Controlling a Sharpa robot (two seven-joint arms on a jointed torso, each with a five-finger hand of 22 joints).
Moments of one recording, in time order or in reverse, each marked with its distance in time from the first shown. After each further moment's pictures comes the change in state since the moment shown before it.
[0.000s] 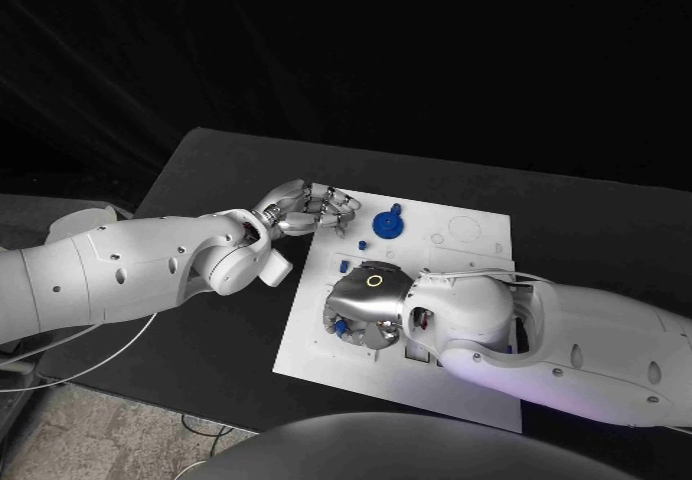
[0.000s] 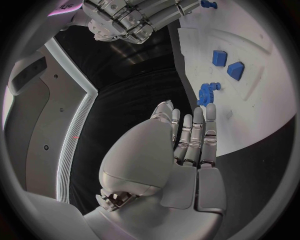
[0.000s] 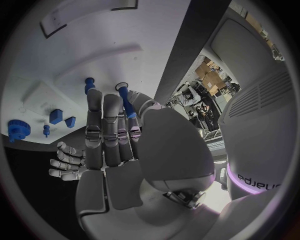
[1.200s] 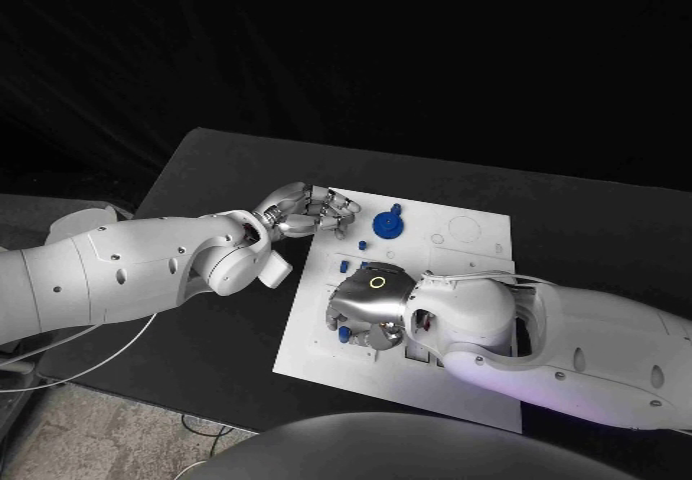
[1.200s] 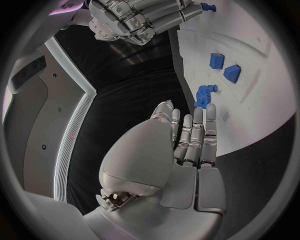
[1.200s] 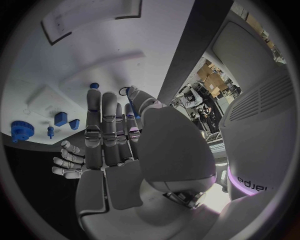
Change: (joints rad) left arm -0.002 0.000 0.000 -0.003 0.000 0.015 -0.019; left_hand 0.000 0.000 0.000 0.000 0.000 0.000 0.000 0.000 0.000 0.000 0.000 0.000 -0.002 0.004 0.003 0.000 0.000 0.000 0.000 0.000 -0.004 0.000; right arm -0.004 -0.009 -0.002 0.003 -0.019 0.009 -0.017; right_hand -0.039 -0.020 -0.036 0.016 -0.123 -0.063 -0.025 -0.004 0.022 -0.209 0.036 0.051 0.069 -0.073 0.024 -0.017 -0.021 0.000 -0.032 0.018 -0.058 0.000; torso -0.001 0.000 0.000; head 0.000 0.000
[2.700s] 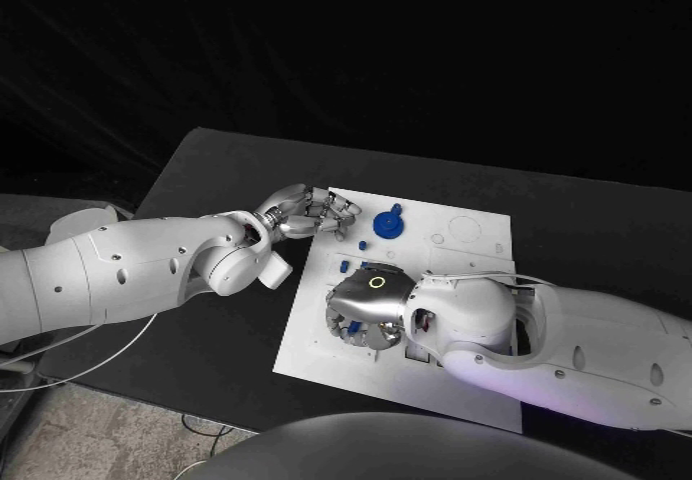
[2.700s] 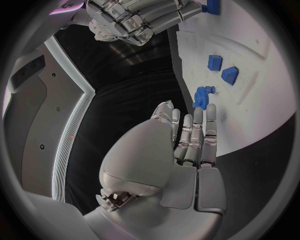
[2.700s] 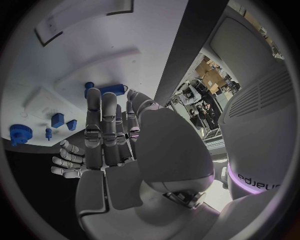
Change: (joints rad) left arm -0.001 0.001 0.000 -0.001 0.000 0.007 -0.015; left_hand 0.004 0.004 0.000 0.000 0.000 0.000 0.000 0.000 -0.001 0.004 0.004 0.000 -0.002 0.000 0.000 0.003 -0.001 0.000 -0.004 0.004 0.000 0.001; right arm -0.001 0.002 0.000 0.000 0.033 -0.014 0.007; right_hand 0.024 0.034 -0.027 0.008 0.103 0.071 -0.004 0.108 0.075 -0.069 -0.002 0.100 0.043 -0.014 0.000 0.023 -0.003 0.000 0.022 0.007 -0.049 -0.001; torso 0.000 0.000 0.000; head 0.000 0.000
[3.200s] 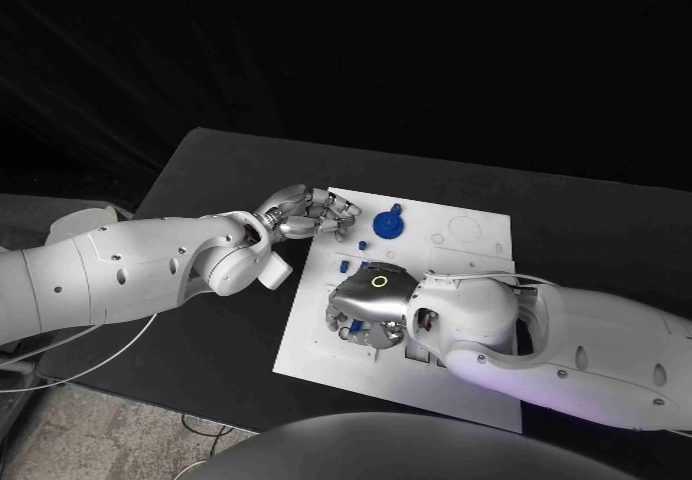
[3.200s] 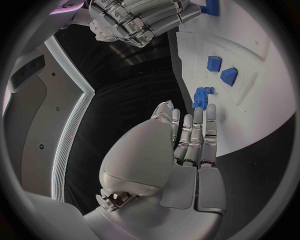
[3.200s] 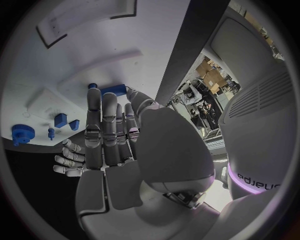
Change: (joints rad) left arm 0.000 0.000 0.000 0.000 0.000 0.004 -0.005; left_hand 0.000 0.000 0.000 0.000 0.000 0.000 0.000 0.000 0.000 0.000 0.000 0.000 -0.001 0.000 0.000 0.001 0.000 0.000 0.000 0.000 0.000 0.000; right arm 0.000 -0.014 0.000 0.004 -0.003 -0.009 -0.002; right_hand -0.001 -0.016 0.020 -0.011 -0.058 -0.115 0.021 -0.059 -0.016 0.019 0.002 -0.003 -0.022 0.016 -0.004 0.026 0.013 0.000 0.008 -0.008 0.001 0.001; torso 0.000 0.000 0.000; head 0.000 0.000
